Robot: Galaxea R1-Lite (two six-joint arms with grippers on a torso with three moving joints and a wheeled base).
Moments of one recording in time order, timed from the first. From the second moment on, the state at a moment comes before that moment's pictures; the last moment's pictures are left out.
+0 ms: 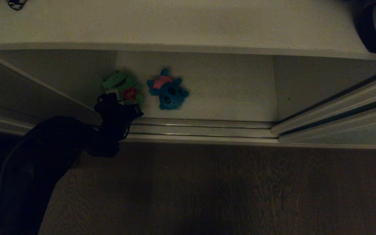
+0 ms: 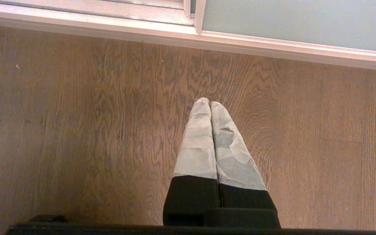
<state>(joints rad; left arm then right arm) -0.10 2.51 -1.61 -1.08 0.09 -0.15 0.00 0.00 0.00 -0.01 0.00 -0.01</state>
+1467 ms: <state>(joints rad) -0.27 1.20 -0.41 -0.34 0.08 -0.16 0.00 0.00 0.00 -0.01 0.00 -0.01</state>
